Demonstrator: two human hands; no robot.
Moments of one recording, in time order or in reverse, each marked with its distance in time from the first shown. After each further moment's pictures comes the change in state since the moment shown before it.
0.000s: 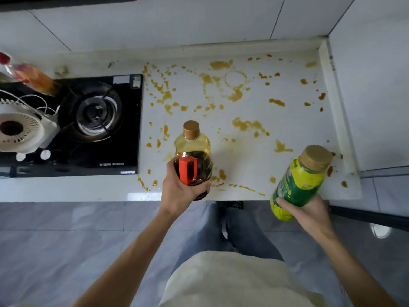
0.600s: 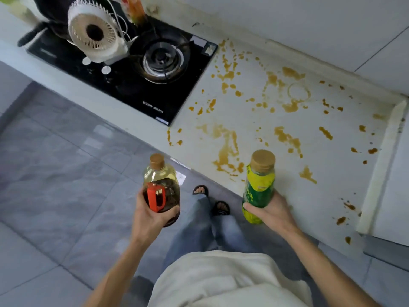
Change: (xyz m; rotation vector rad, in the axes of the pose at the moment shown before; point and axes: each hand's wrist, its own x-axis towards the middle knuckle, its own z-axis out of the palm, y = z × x) left_hand -0.185 -0.110 0.003 -0.235 0.444 -0.413; right_hand 0.021 -0.035 0.058 -0.409 -0.499 -0.224
